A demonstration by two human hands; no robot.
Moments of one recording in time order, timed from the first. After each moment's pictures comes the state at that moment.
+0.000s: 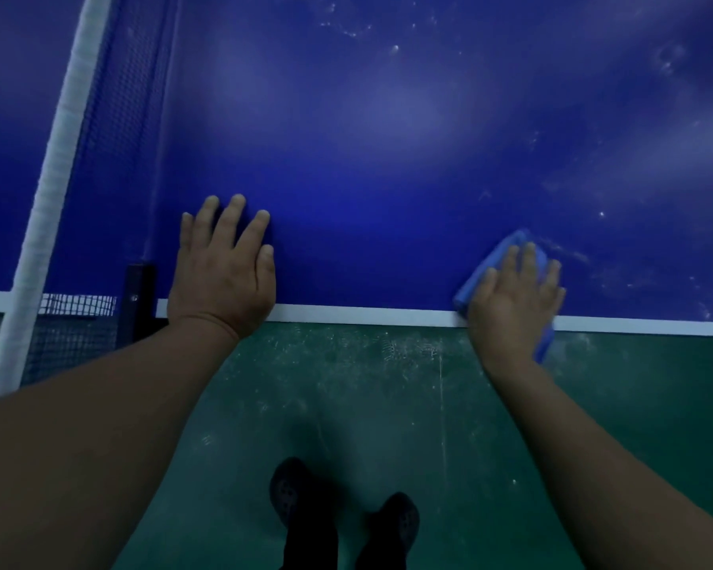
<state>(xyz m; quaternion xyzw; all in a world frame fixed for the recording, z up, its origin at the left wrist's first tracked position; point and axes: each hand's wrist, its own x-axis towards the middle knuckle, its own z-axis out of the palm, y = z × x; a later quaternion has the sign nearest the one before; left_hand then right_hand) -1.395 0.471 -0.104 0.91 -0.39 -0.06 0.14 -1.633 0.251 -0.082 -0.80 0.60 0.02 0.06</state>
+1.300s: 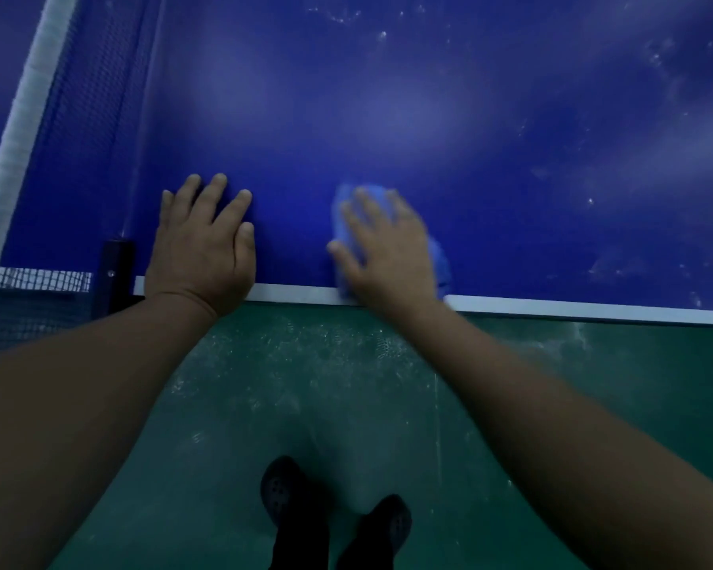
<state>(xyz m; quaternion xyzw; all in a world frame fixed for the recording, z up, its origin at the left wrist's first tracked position) -1.395 0.470 -0.107 0.91 -0.39 -0.04 0.16 -1.551 0.292 -0.095 -0.97 0.25 -0.02 0.06</state>
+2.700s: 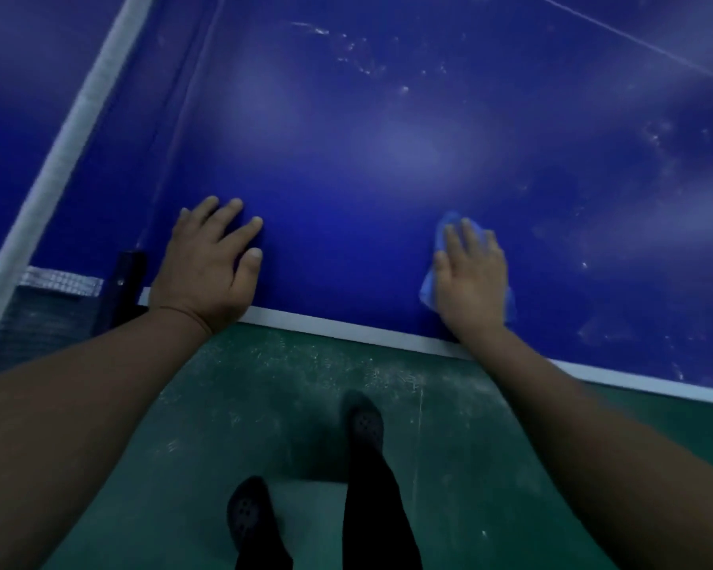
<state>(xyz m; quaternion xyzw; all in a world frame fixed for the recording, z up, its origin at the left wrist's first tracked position) -1.393 0.472 -0.105 0.89 -0.38 -0.06 0.23 -1.590 0.197 -0.093 -0.94 0.34 0.01 0.01</state>
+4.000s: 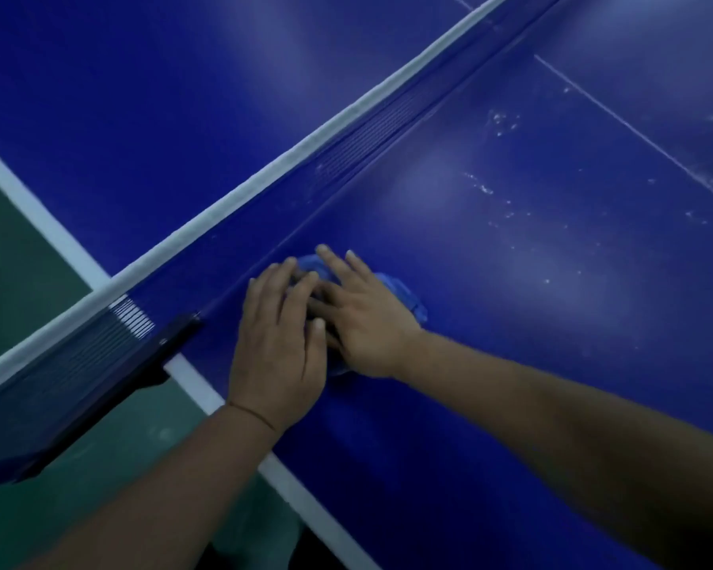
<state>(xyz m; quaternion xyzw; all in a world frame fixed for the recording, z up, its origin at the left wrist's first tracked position) -1.392 0.396 -0.079 0.95 -0.06 0.04 0.32 -1.331 0.241 -0.085 -0.90 -0.43 0.01 0.04</state>
